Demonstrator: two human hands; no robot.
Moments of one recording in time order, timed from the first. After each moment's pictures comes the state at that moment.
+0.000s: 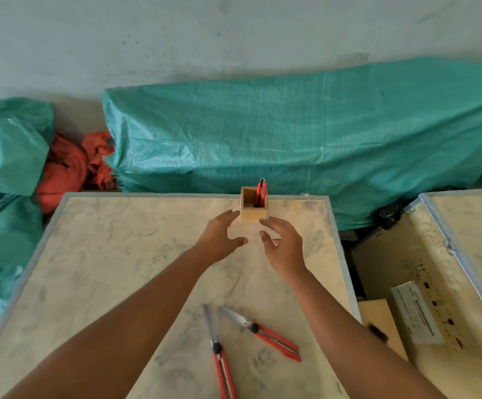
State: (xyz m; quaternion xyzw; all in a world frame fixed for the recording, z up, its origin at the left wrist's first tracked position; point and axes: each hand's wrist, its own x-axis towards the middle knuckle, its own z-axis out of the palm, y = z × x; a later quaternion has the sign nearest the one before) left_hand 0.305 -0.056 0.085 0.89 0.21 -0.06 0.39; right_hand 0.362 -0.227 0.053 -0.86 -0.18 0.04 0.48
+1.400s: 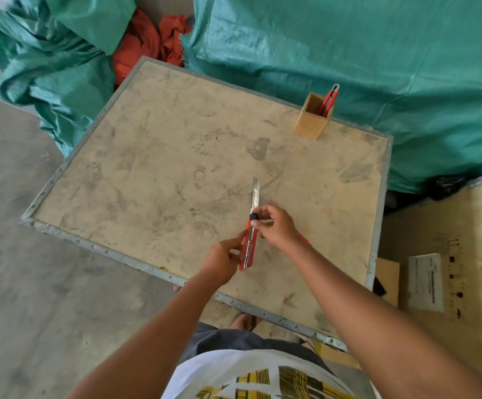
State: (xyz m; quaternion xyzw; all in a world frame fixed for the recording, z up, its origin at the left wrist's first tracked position) left_hand 0.017 -0.216 0.000 0.73 0.40 -0.06 0.55; right_hand 0.184 -0.279 -0.010 -0.81 -0.23 0.38 0.39
